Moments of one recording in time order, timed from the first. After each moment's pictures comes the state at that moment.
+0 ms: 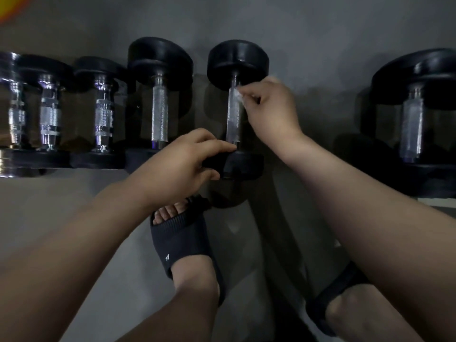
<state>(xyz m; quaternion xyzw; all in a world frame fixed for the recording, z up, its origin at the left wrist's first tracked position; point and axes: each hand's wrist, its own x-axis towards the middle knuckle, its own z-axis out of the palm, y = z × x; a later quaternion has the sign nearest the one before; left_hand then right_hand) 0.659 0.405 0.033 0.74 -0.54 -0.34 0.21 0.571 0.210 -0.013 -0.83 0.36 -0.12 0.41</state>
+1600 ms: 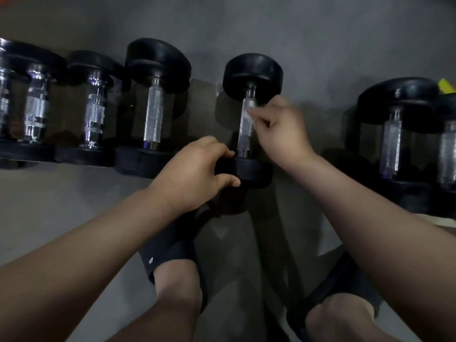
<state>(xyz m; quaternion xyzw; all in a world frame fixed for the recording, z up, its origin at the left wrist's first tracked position) 0.626 0.384 0.028 0.79 -0.45 -0.30 0.27 0.536 0.196 -0.008 -0.89 0.29 -0.09 0.34</state>
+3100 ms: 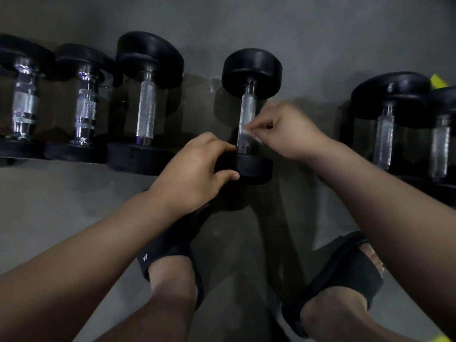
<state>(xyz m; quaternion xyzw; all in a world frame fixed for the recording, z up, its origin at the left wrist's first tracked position) 0.611 0.382 0.022 0.79 -0.44 -0.29 0.30 0.523 0.167 0.006 -0.91 0.20 0.07 0.36</state>
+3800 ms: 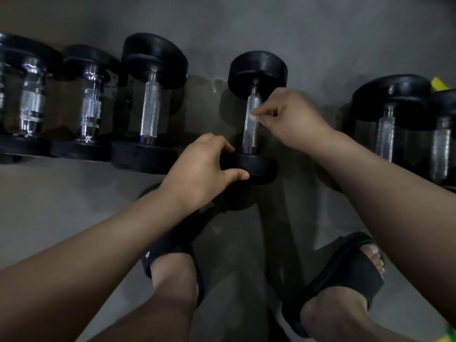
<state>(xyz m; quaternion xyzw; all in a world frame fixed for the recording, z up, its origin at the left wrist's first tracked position) 0.606 0.376 0.022 0.83 -0.37 -0.30 0.29 0.533 0.155 0.013 -0.92 0.23 0.05 0.31</state>
